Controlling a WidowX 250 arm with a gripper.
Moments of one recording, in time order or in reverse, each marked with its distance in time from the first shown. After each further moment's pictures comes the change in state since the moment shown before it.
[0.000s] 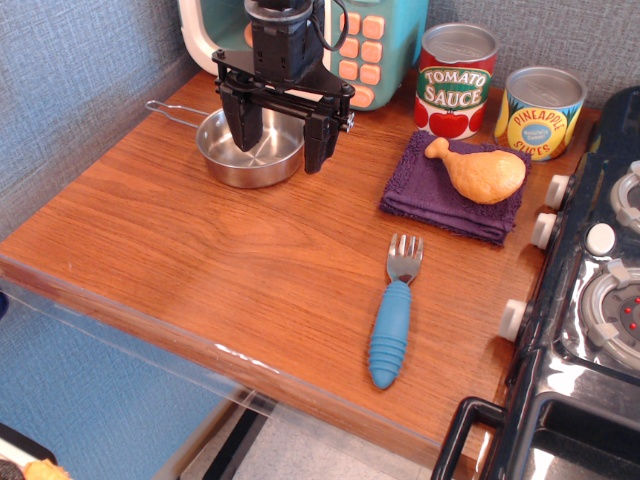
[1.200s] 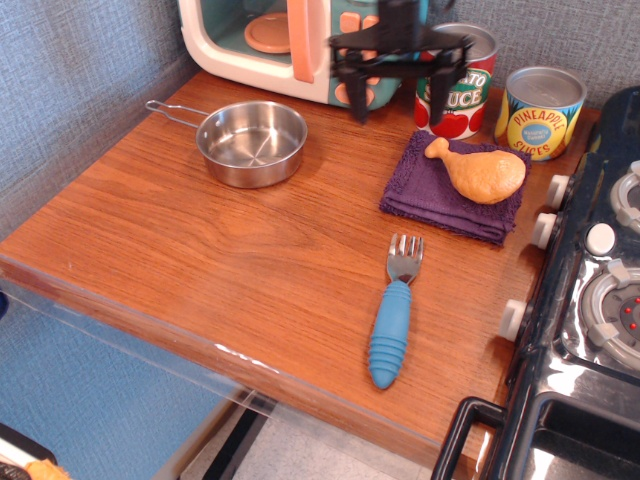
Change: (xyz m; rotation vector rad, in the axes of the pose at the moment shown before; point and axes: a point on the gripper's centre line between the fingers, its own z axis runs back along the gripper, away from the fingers) arm 0.092 -0.061 -0.006 -0.094 -0.054 0.352
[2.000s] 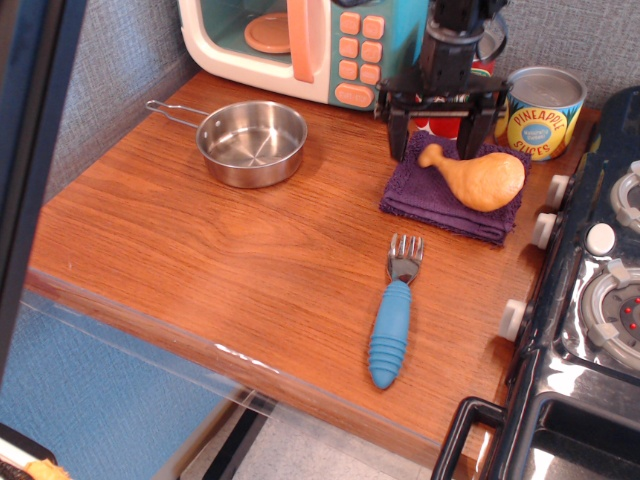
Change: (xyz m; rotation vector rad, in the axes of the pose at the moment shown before) arm -0.005 -0.019 -0.045 0.107 0.031 0.135
